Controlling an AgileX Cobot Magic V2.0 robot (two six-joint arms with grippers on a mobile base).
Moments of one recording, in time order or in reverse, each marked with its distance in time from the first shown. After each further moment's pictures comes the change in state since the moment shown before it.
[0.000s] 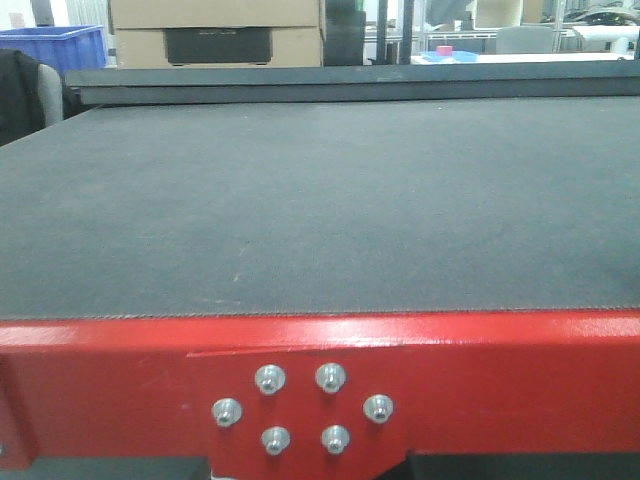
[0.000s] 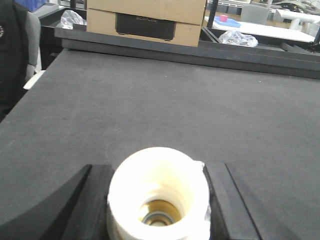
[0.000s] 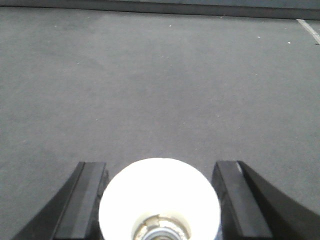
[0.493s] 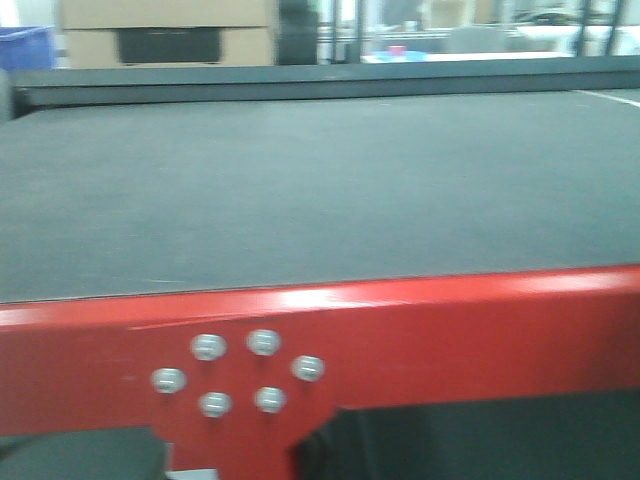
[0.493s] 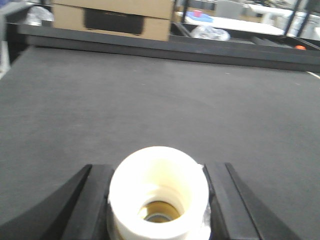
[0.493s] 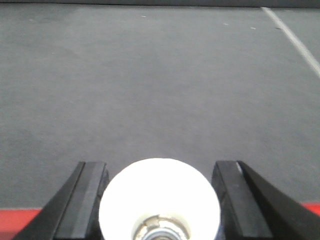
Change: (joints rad) left arm 0.000 0.000 0.000 0.000 0.000 0.000; right arm 0.000 0.000 0.000 0.002 0.000 0.000
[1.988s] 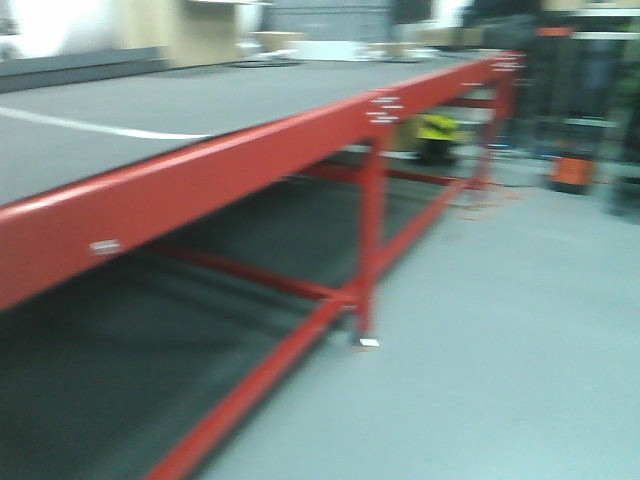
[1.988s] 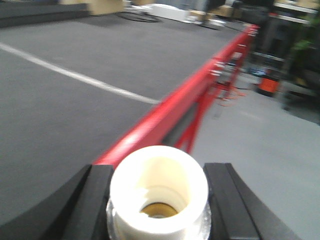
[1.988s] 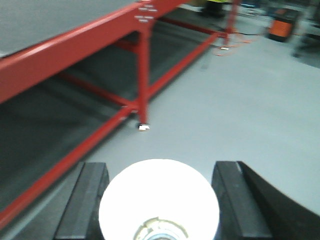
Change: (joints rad) left arm 0.000 0.000 0.001 0.000 0.000 0.000; right arm 0.000 0.000 0.000 0.000 0.000 0.000
